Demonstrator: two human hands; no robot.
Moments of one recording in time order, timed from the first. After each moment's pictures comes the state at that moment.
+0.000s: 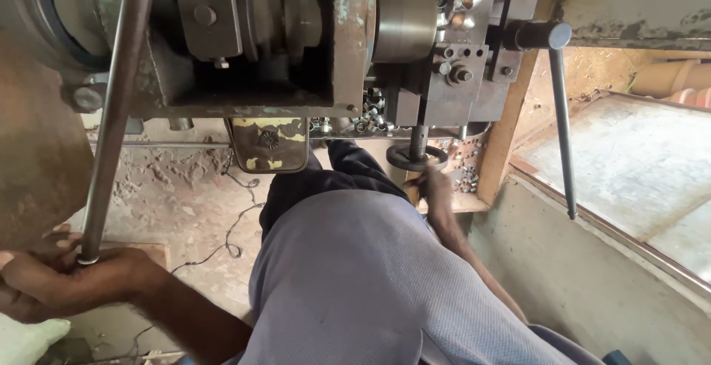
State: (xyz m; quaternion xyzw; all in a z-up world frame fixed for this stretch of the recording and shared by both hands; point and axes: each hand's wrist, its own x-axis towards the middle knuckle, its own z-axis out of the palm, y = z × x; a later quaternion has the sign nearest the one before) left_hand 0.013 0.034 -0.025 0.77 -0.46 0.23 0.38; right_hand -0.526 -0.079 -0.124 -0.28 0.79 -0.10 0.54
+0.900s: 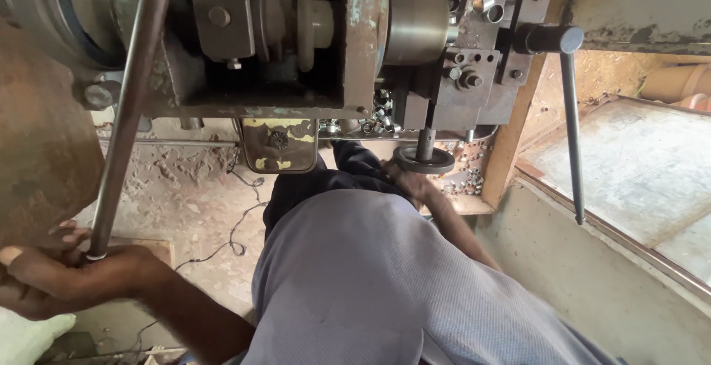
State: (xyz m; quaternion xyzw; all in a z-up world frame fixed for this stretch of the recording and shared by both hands) left_hand 0.014 0.026 -0.016 0.77 -0.48 0.31 0.27; right_hand -0.548 -0.072 -0.225 -0.50 0.52 -0.02 0.70
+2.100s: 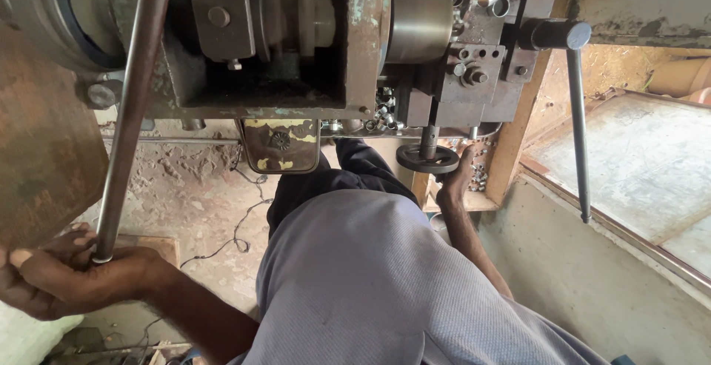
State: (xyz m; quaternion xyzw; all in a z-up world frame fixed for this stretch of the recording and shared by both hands) left_hand -0.015 -0.009 0.015 0.77 -0.27 0.11 0.57; right_hand -0.551 -0.085 -0.181 -0.15 0.79 -0.34 0.48
